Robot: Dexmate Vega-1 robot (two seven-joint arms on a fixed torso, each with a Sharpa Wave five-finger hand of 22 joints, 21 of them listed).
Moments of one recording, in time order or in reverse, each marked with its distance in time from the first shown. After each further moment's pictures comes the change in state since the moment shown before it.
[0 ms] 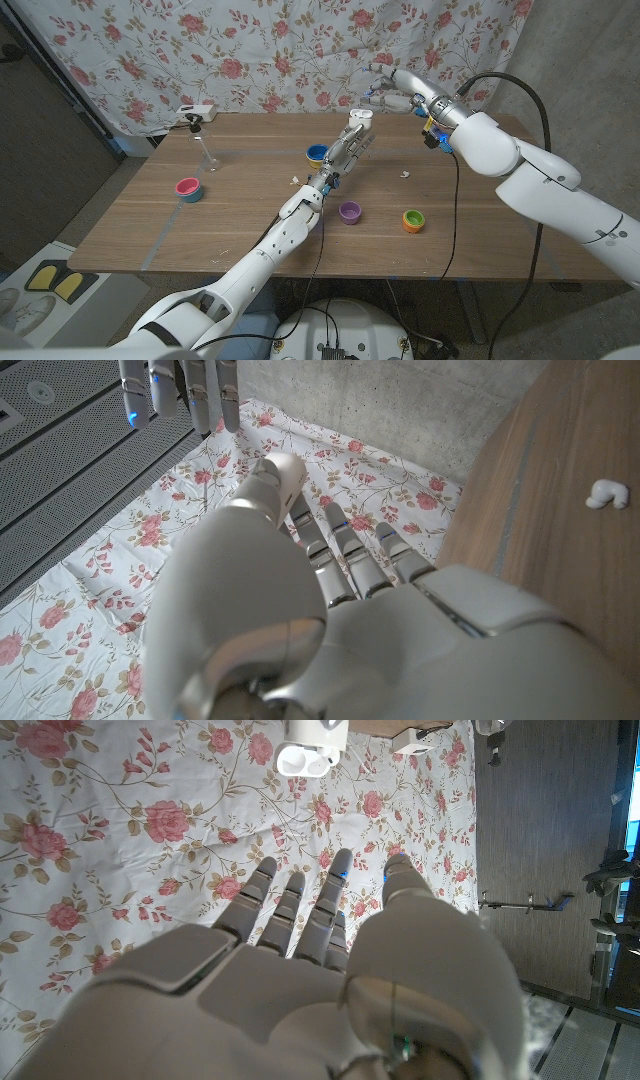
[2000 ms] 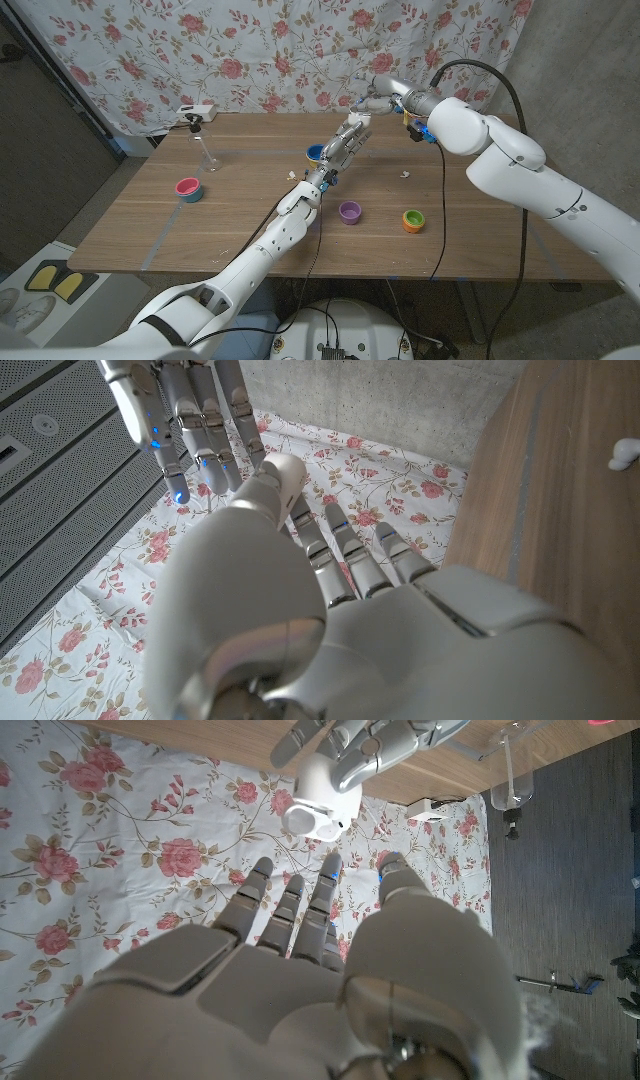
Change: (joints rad) left arm -0.030 0.010 0.007 0.029 0.060 -0.053 -0.005; left_hand -0.007 0.009 0.008 0.008 0.008 -0.011 0.000 0.000 -0.014 0.000 0.000 0.000 -0.035 0.002 0.002 0.000 0.000 0.000 0.000 0.000 0.000; right arm 0.221 0.076 -0.199 0.029 -0.194 -0.262 0.275; right_hand 0.017 0.004 0.029 -0.029 0.021 -0.107 0.057 -0.019 0.000 -0.036 0.057 -0.064 -0.042 -0.032 0.029 0.000 -0.005 -0.012 0.026 0.000 0.000
